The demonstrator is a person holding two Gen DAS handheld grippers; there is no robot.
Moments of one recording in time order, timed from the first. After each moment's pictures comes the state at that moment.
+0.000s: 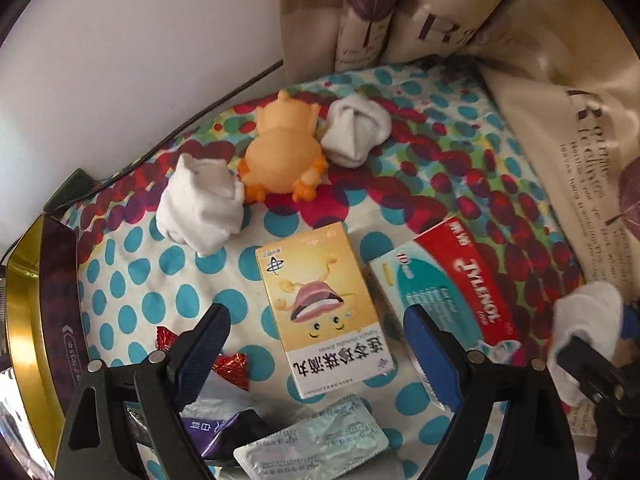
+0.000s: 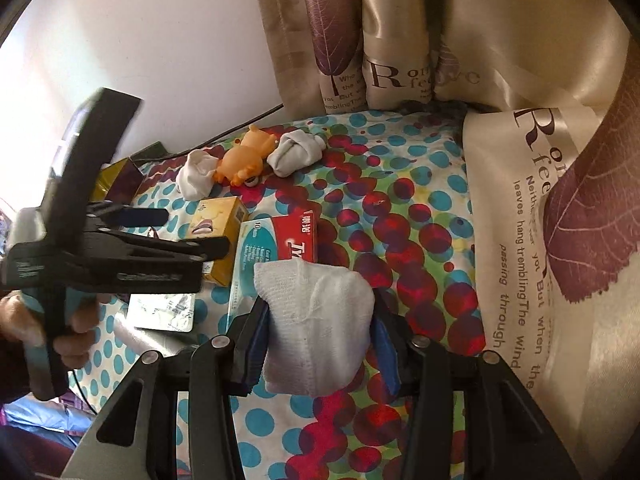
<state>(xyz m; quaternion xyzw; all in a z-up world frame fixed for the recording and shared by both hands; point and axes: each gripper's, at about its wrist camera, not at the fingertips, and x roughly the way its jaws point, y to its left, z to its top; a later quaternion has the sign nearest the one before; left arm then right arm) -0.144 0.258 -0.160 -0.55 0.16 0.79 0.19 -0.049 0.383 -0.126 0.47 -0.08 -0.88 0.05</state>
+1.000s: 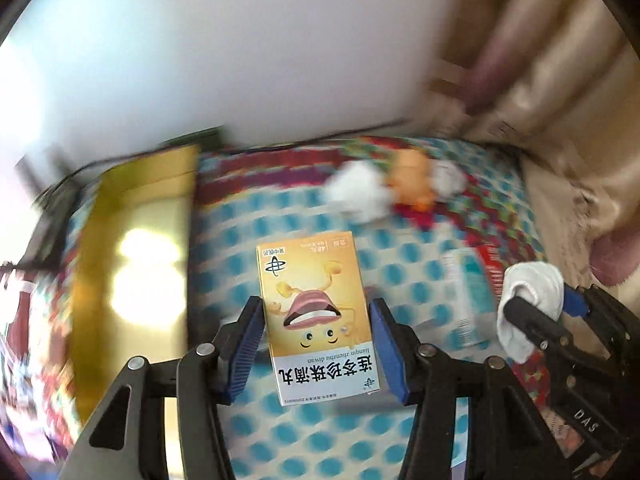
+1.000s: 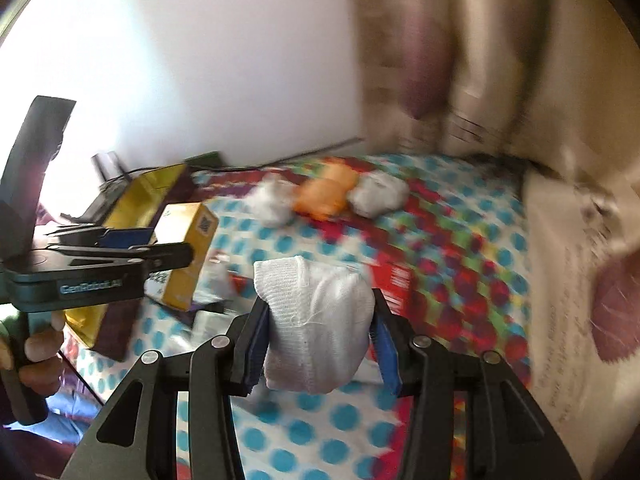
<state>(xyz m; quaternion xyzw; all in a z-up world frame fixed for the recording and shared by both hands) -0.099 0.107 -0.080 -0.52 0.03 0.85 0.09 -0.063 0.308 -0.094 0.43 -0.04 -0.89 0.13</state>
